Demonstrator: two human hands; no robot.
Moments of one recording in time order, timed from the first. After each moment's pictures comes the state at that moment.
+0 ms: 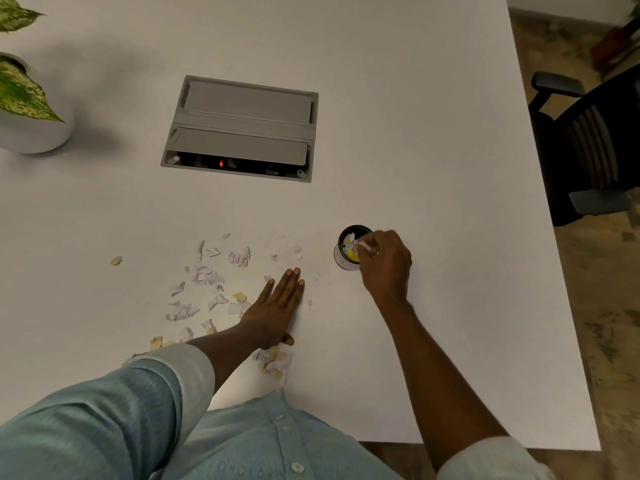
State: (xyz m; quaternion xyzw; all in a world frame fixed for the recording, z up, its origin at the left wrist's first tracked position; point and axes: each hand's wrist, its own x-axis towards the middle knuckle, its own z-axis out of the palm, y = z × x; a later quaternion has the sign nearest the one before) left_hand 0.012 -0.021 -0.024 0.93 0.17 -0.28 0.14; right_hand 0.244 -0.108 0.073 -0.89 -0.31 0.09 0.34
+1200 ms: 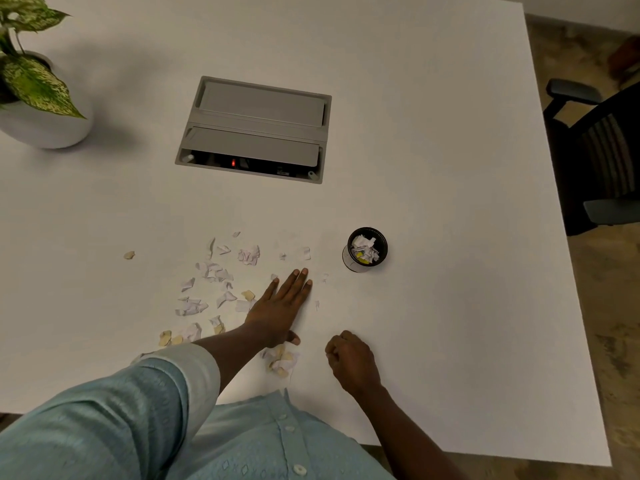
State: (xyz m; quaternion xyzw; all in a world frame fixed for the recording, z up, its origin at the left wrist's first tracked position) left_hand 0.008 -0.021 -0.022 0.93 0.20 -0.28 0.15; right_hand 0.128 -0.216 -0.018 -0.83 -0.45 0.30 0.09
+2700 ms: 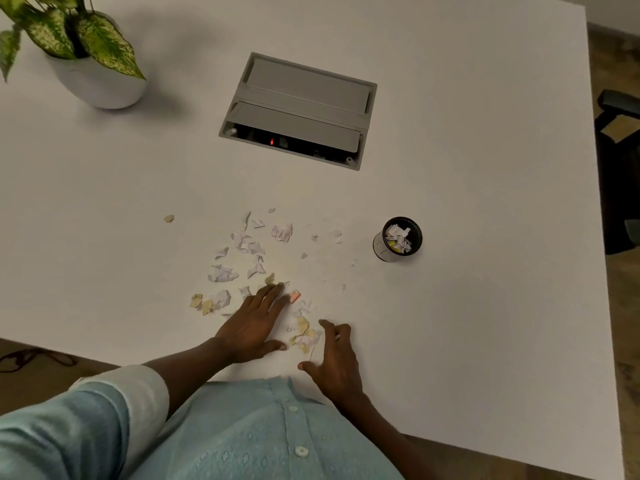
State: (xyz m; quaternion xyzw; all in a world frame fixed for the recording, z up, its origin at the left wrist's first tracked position) left_hand -0.124 -0.043 -0.025 0.92 0.27 -0.19 0.23; right_hand 0.043 -0.210 -0.004 -0.82 -0.40 0.39 0.13
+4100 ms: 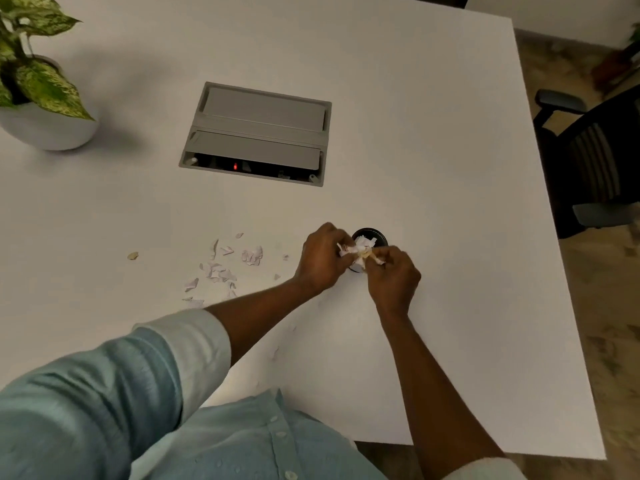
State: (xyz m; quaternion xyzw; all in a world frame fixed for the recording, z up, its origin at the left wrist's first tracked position) left_hand 0.114 -0.002 0.074 0.81 0.35 0.17 0.43; right_hand 0.212 -0.118 0.076 -0.89 -0.20 0.09 0.40
